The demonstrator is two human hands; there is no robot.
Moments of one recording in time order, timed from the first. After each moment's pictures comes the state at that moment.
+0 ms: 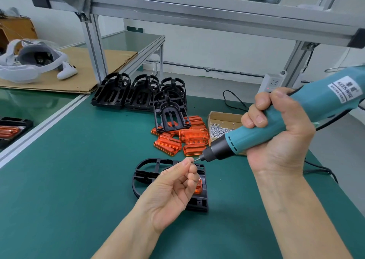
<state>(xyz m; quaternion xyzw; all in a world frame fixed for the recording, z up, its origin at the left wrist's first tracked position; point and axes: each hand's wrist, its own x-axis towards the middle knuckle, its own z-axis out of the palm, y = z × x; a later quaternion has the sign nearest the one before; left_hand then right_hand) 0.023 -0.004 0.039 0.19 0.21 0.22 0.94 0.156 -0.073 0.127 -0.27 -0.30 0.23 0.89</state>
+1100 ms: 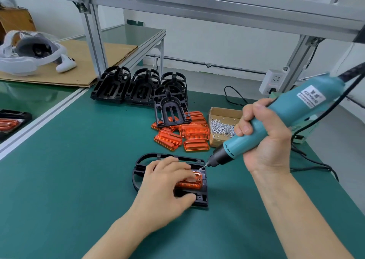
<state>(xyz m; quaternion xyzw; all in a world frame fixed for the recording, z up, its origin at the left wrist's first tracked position) 0.004 0.007 0.000 0.91 0.24 0.21 0.27 0.173 -0.064 0.095 -0.34 -0.31 0.24 0.85</state>
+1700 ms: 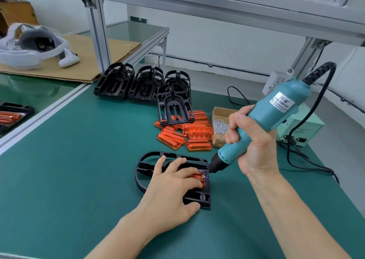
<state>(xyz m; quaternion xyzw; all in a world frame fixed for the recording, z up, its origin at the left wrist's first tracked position) 0.009 0.005 -0.004 0.96 0.21 0.12 0.14 0.171 -0.053 0.078 -0.43 -0.37 0.24 0.79</state>
